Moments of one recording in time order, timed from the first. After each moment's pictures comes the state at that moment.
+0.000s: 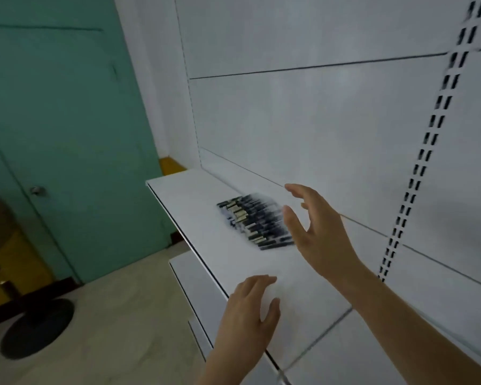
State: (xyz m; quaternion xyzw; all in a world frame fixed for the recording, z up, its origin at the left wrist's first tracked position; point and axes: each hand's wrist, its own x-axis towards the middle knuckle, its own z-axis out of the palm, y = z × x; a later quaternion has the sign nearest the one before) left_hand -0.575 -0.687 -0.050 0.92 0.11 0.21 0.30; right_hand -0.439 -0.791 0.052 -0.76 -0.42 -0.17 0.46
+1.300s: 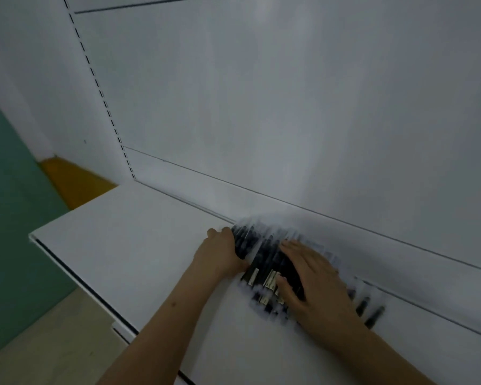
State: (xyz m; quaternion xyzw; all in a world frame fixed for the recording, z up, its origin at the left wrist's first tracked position) left_hand -0.263 -0.383 -0.036 0.98 0.08 -0.08 0.18; right_hand -0.310 -0.589 -0.068 -0.94 -0.22 -0.09 0.25
